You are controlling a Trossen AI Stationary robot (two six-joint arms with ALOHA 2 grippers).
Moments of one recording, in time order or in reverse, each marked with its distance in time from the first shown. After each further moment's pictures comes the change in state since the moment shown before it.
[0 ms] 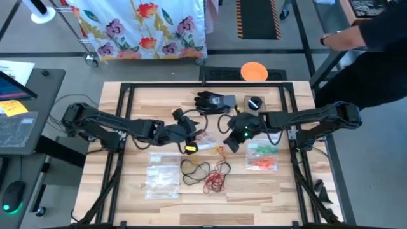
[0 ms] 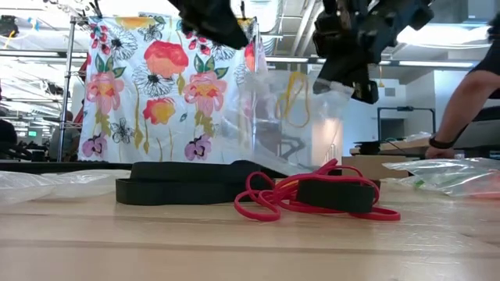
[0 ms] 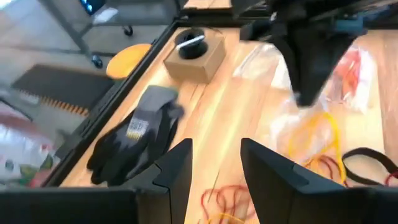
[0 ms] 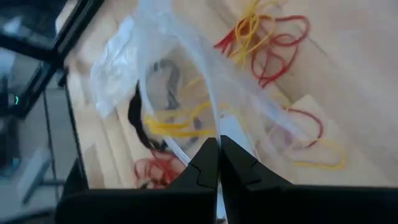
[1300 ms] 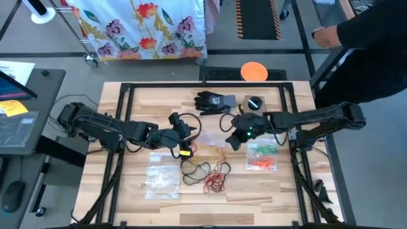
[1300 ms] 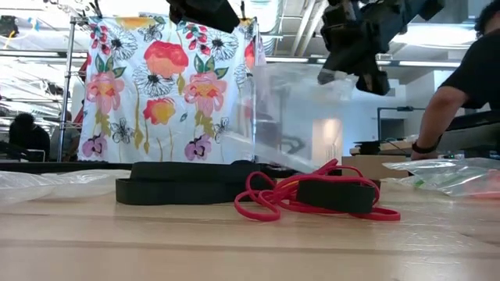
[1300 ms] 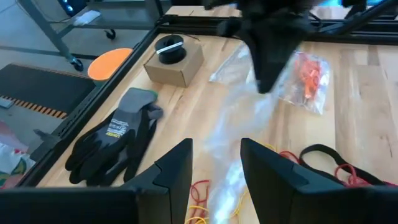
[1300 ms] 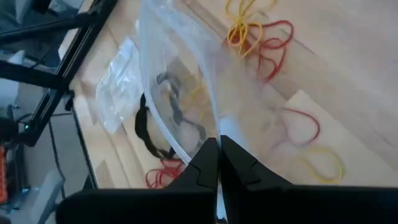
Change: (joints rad) left arm -0.060 -0.053 0.000 -0.040 0.011 -0.060; right arm 0.015 -0.057 0.000 -0.038 0.045 0.101
